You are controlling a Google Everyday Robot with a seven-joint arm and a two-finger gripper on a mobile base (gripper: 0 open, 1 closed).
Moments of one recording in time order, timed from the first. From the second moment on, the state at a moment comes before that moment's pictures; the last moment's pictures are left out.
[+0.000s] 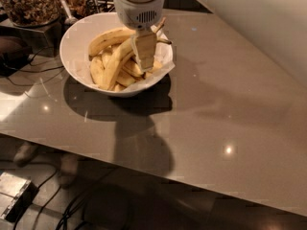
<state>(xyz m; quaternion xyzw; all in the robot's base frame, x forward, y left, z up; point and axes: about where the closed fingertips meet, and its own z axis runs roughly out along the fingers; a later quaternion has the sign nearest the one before) 0.578 0.027 0.986 -0.80 0.55 -0.16 0.17</state>
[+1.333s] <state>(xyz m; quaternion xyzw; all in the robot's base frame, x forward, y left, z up) 0.586 0.053 0.969 -0.83 0.51 -0.15 0.15</state>
